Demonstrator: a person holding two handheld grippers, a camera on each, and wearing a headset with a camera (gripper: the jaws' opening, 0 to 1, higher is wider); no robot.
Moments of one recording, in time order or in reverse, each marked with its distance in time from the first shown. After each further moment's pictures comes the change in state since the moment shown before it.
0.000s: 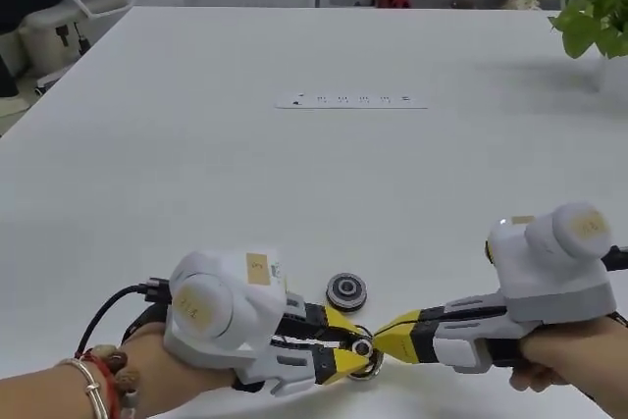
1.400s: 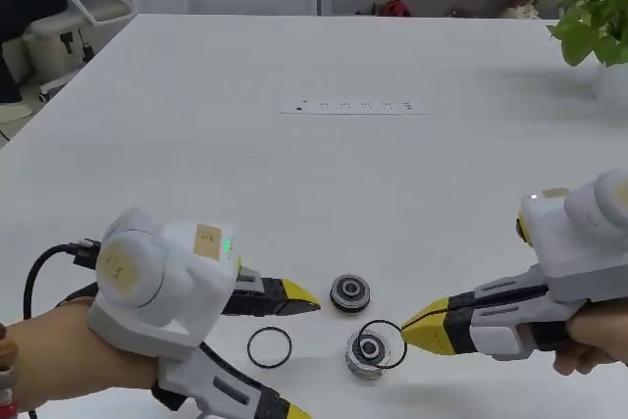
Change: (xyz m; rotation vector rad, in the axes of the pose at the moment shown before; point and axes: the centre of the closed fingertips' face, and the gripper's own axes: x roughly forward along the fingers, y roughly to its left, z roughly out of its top) left arm -0.062 -0.028 0.006 -0.021 0.097 -0.100; right arm -0.034 0.018 0.014 -0.113 0.051 0.005
